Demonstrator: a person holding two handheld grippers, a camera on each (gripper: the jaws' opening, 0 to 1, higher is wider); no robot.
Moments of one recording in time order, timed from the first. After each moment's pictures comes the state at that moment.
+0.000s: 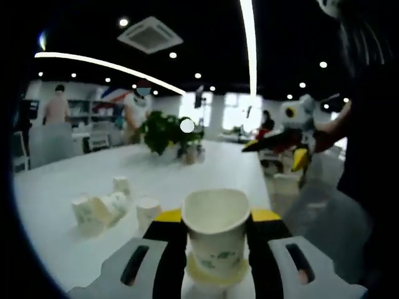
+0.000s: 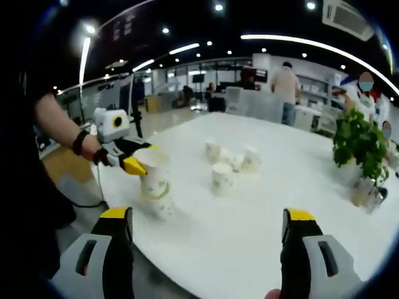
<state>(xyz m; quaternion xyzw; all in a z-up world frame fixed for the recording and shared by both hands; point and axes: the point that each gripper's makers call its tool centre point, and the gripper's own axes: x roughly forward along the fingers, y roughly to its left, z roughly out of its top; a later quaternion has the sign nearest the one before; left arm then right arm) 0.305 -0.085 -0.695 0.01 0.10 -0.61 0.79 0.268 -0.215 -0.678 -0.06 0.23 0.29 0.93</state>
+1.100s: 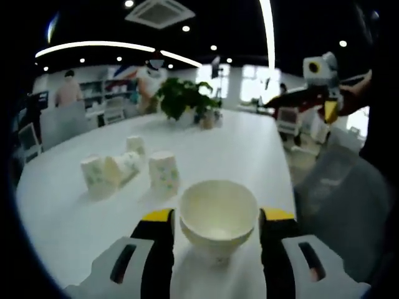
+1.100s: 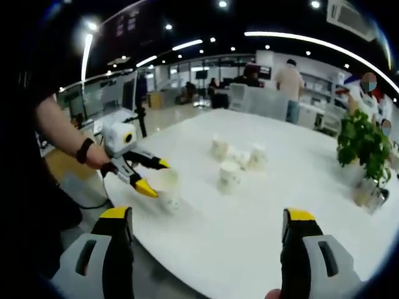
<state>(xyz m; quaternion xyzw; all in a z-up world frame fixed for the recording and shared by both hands) 0.319 -0.056 -0.768 0.07 0.19 -0.55 0.81 0.261 -0.203 -0.682 -0.06 0.25 0.30 0.92</state>
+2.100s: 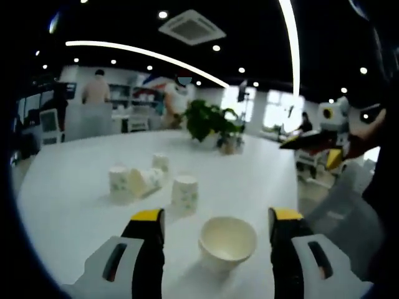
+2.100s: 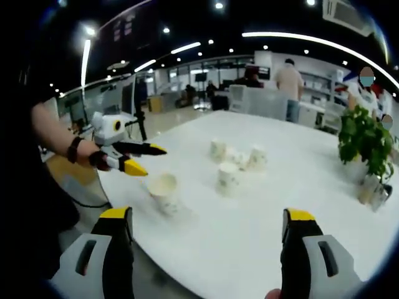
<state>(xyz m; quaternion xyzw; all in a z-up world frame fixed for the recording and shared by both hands) 0.333 -0.034 -0.713 -0.01 0.15 -0.49 0.86 0.269 -0.209 -0.685 -0.05 0.24 0.30 0.92</state>
